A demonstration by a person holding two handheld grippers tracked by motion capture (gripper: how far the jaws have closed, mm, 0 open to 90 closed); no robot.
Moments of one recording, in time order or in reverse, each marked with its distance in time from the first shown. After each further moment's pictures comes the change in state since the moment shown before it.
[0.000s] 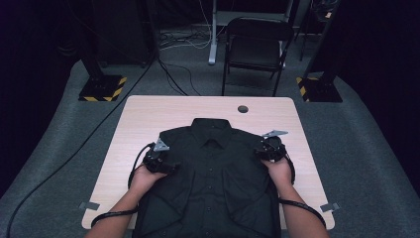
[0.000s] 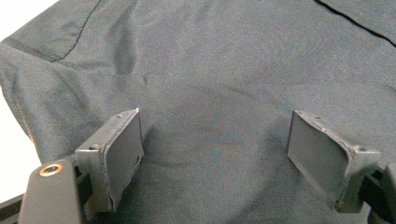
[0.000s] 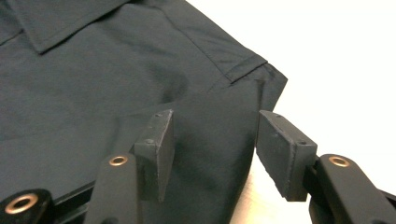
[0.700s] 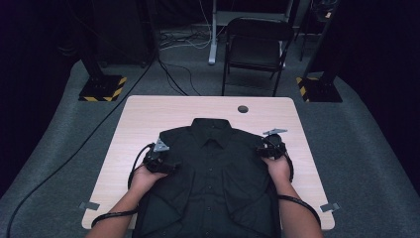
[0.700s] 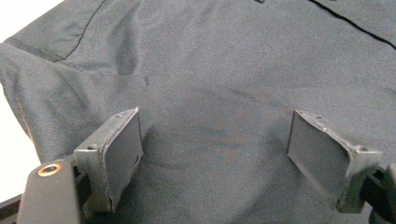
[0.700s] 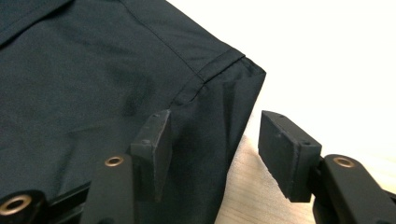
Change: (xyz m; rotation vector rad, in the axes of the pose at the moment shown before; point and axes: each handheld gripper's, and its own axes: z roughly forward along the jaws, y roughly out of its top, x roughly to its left) left arm 0.000 -0.001 0.001 -0.013 0.008 -0.011; right arm -0.010 0.002 0.017 0.025 -0.052 0.048
